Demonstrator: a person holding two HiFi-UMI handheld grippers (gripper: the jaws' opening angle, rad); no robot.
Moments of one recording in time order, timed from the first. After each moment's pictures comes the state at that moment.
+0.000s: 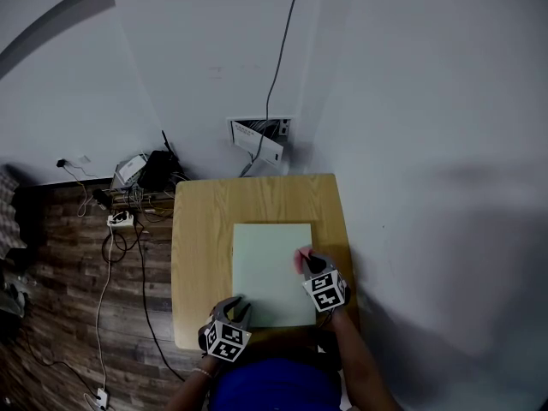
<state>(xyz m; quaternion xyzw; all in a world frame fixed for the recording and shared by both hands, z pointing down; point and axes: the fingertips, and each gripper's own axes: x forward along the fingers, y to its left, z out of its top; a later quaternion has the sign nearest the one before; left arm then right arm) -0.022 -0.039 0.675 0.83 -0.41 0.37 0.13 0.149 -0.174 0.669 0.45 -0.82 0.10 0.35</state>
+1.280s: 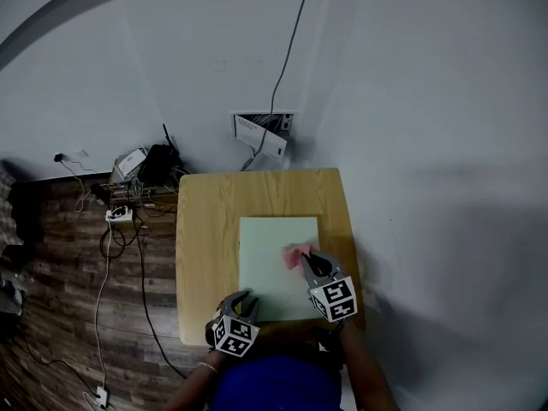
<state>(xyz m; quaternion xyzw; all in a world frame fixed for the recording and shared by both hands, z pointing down) -0.023 -0.038 0.674 0.84 -0.40 0.35 0.12 0.106 -0.146 0.585 0.45 -0.86 0.09 0.22</state>
